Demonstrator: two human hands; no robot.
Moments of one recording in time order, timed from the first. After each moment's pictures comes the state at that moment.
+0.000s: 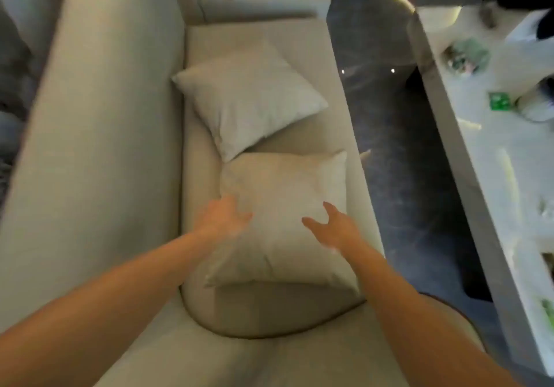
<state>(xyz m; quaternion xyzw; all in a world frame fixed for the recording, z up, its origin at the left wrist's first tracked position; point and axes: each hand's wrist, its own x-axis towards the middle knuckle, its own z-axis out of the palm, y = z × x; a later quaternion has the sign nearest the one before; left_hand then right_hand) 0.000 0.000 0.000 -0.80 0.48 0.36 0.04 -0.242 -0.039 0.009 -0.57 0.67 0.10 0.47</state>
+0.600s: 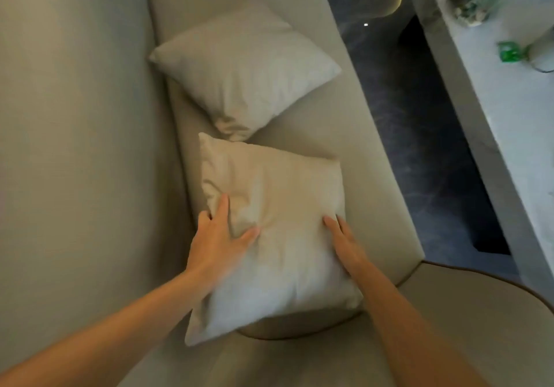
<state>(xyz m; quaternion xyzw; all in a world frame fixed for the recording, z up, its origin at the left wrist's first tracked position) 0.086 0.030 0.008 -0.78 0.45 0.42 -0.08 -0.168 0.008 -0.062 -0.30 0.75 -0.07 0.58</state>
